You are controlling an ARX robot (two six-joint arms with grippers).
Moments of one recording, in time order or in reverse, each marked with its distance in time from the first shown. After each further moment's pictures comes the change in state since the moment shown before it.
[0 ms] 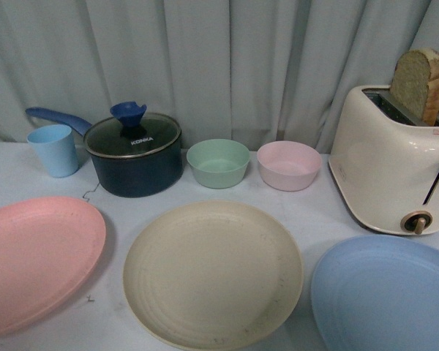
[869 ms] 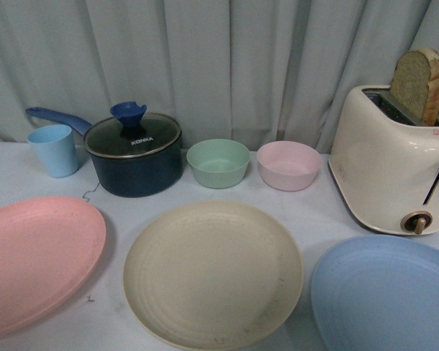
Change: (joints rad) left arm 0.000 0.000 0.000 0.000 0.000 0.000; right arm 0.000 0.000 0.000 0.000 0.000 0.000
